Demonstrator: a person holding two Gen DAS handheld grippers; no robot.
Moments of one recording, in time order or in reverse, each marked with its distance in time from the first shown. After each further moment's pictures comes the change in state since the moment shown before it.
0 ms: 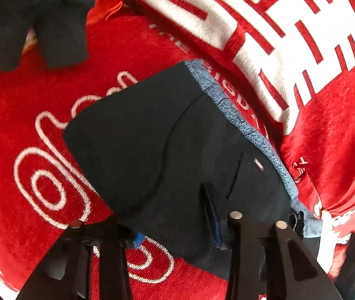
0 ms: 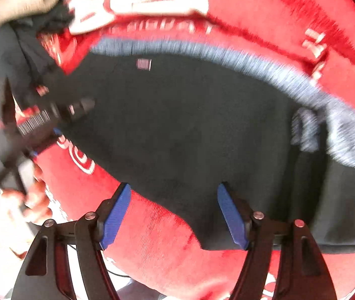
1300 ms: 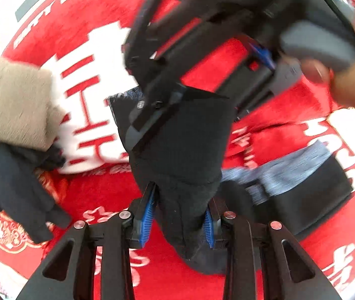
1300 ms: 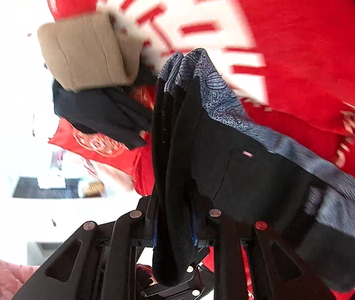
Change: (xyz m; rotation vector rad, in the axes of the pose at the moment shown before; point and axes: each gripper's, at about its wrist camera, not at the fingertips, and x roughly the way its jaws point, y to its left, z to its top) left arm -0.096 -0.256 -0.098 0.822 -0.306 0.223; right arm -0.131 -0.028 0.096 0.013 0.031 0.530
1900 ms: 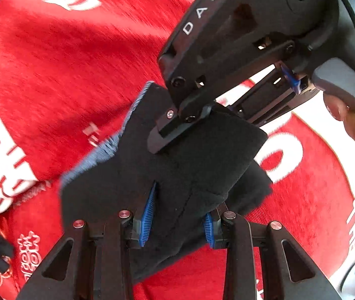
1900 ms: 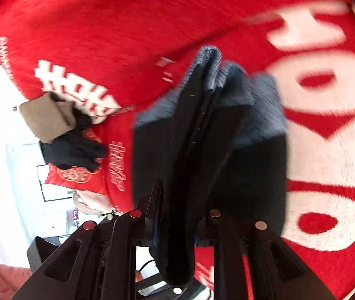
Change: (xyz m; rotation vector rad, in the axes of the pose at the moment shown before) left arm 0.050 -0.260 -0.010 0.307 0.172 -0.202; right arm -0.095 -0.256 -0.137 0.330 -0.179 0.028
